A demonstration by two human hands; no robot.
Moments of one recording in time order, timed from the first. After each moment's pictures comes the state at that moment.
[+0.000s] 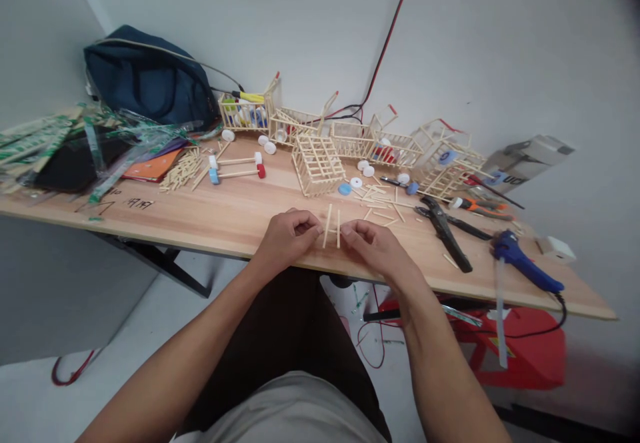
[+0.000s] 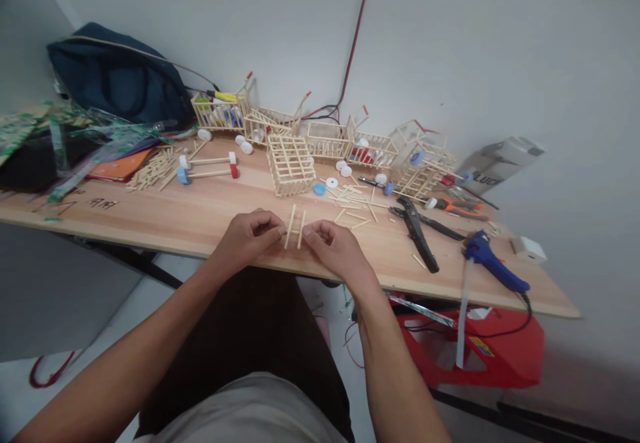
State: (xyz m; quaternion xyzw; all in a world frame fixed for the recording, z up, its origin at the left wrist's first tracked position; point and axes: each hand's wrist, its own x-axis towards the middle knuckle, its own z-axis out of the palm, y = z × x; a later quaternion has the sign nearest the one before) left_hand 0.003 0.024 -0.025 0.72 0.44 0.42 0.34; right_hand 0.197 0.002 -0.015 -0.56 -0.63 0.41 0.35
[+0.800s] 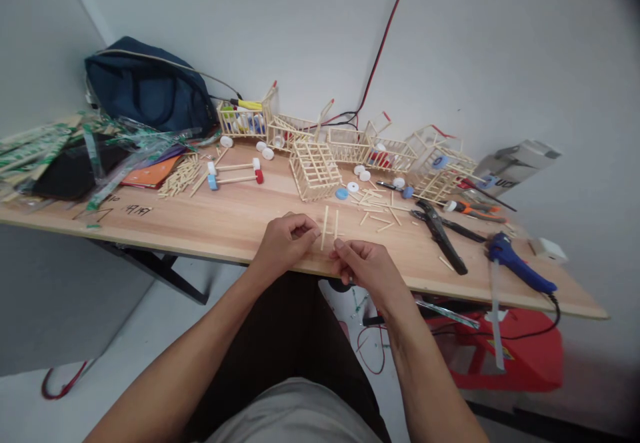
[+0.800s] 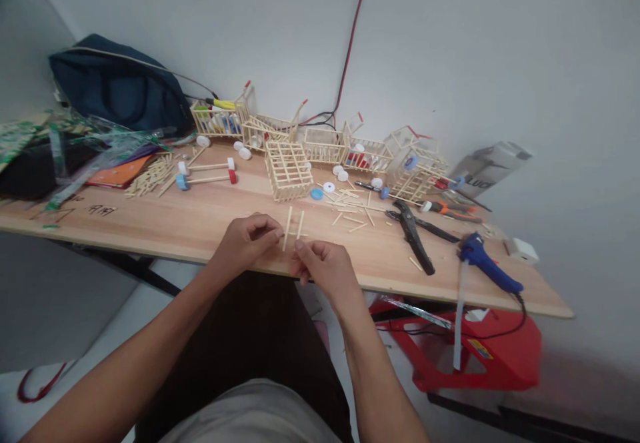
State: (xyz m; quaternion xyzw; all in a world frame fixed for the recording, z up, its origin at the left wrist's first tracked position) left_hand 0.003 0.026 -0.032 0.70 0.43 0.44 0.36; right_hand 0.176 -0.021 -0.022 -0.58 -0.47 0.53 0.40
